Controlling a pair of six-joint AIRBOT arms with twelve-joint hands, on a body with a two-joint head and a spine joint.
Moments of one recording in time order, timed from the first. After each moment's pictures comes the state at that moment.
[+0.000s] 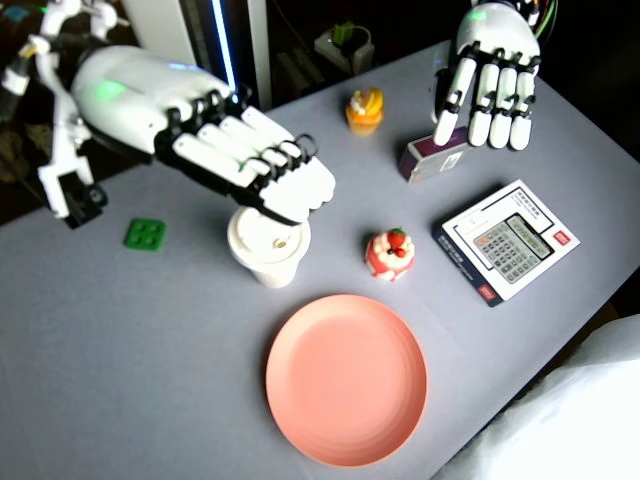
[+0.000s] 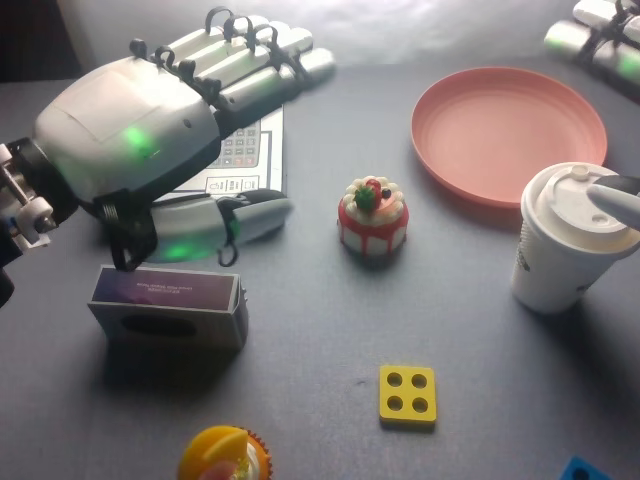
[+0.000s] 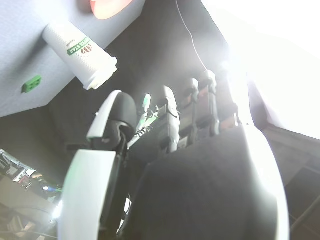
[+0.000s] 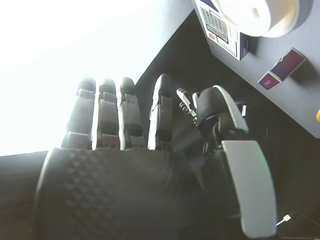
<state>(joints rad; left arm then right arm) 0.75 -0.78 1.06 0.18 -0.87 0.81 -0.91 -0.65 0.76 0.22 0.92 -1.42</state>
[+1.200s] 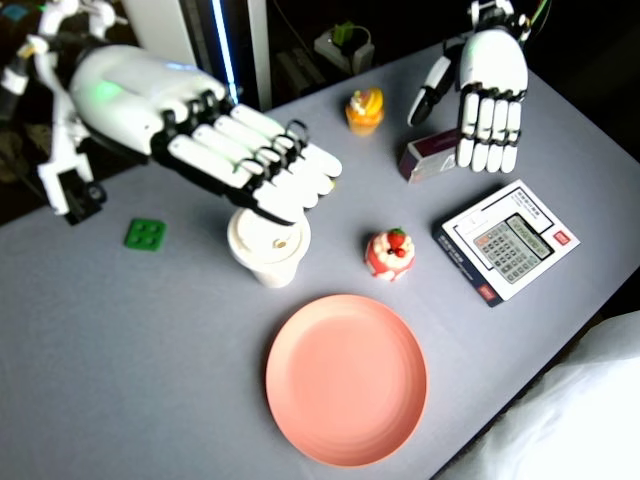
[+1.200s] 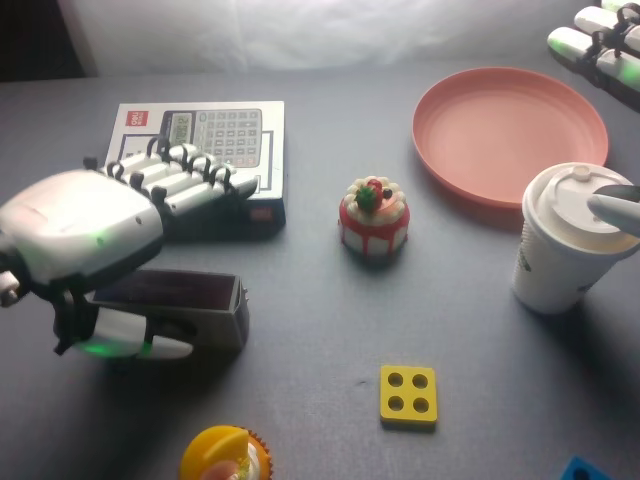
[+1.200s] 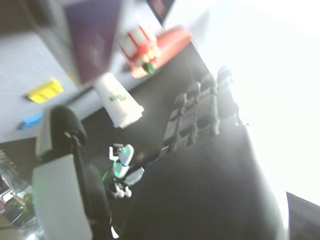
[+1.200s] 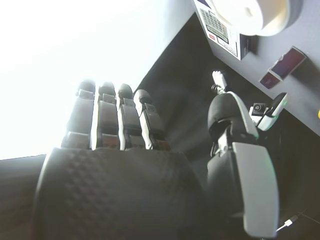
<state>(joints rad) 0.95 -0.76 1.05 0.06 -0.72 0.81 -0.93 -0.64 0.74 0.25 0.92 -1.42</state>
